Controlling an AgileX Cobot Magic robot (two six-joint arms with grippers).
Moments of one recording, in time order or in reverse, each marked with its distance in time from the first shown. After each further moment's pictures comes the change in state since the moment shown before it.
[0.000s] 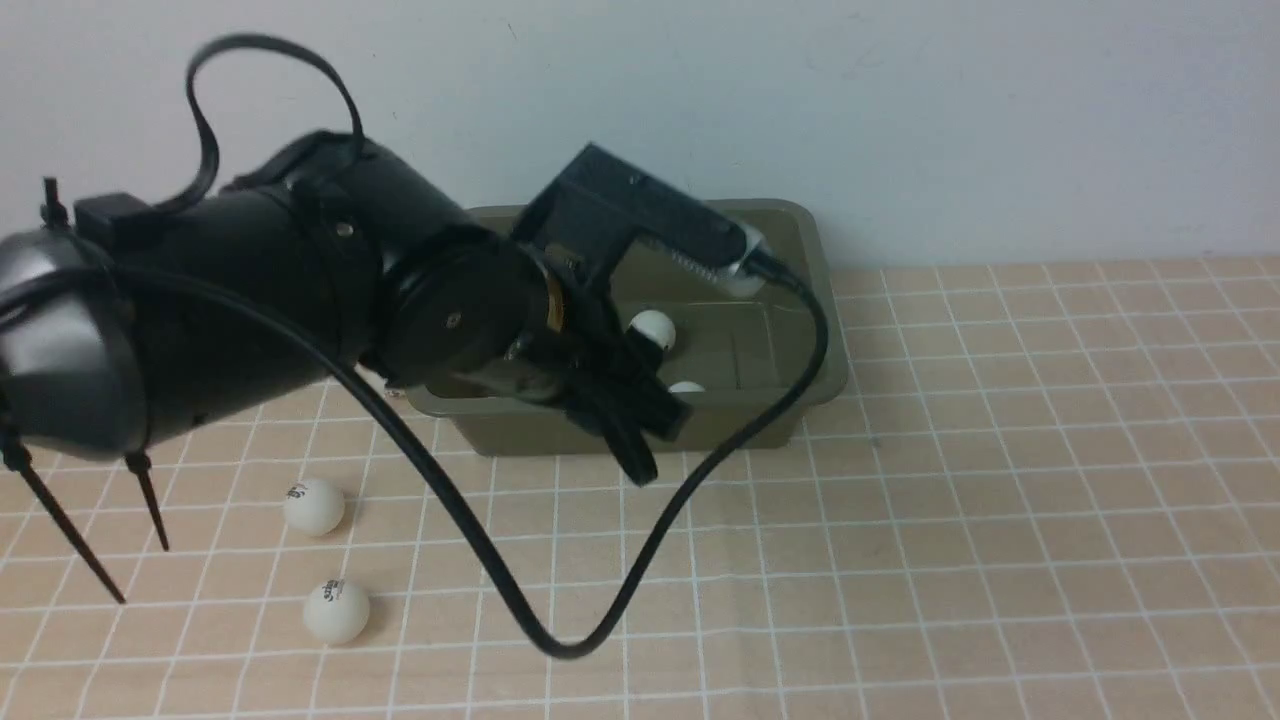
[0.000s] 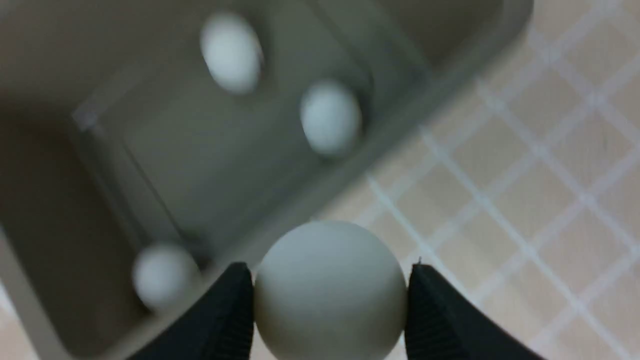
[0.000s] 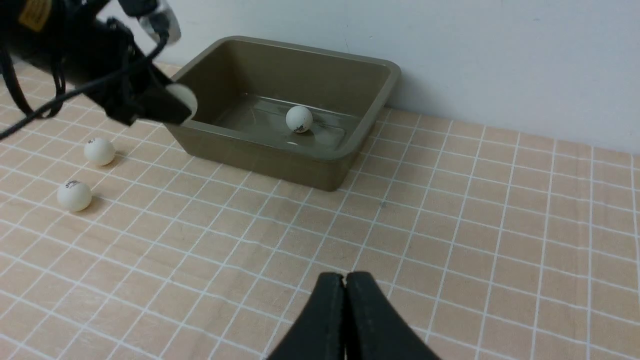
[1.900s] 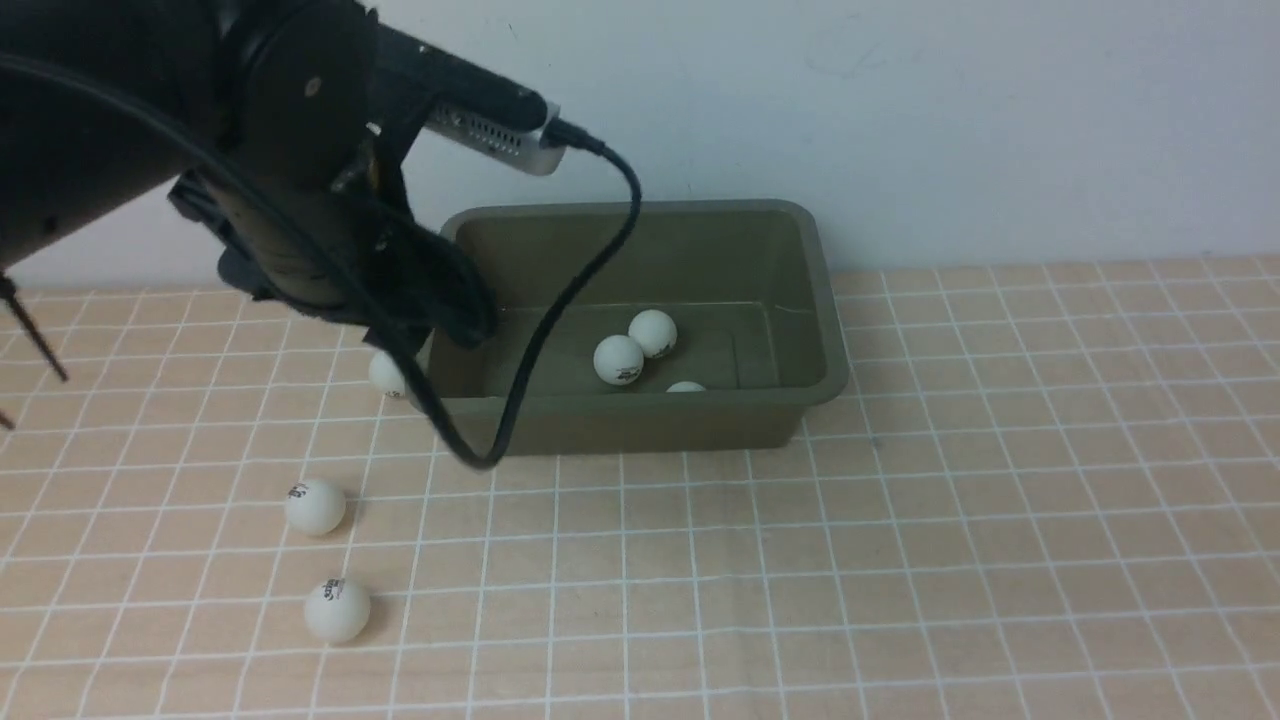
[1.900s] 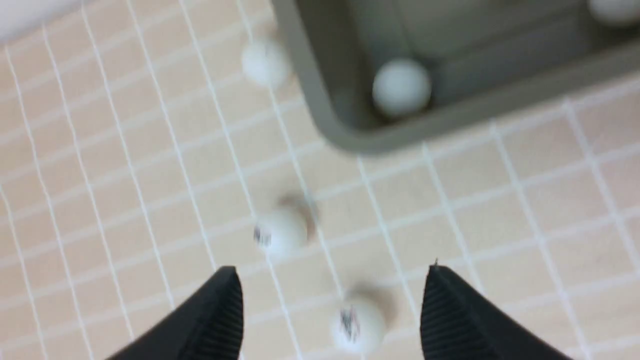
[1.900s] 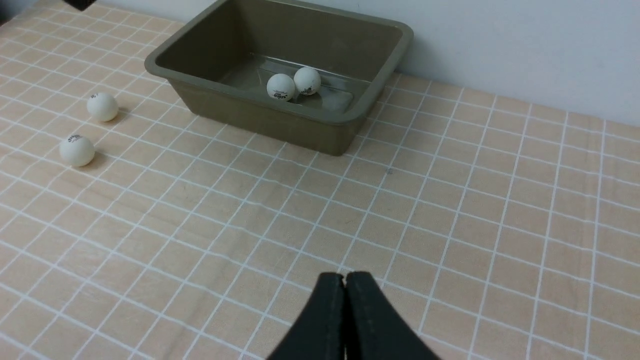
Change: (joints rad) right arm 0.000 0.000 0.000 0.022 0.060 -0.045; left arm 0.151 -0.067 -0.105 0.108 0.527 -0.131
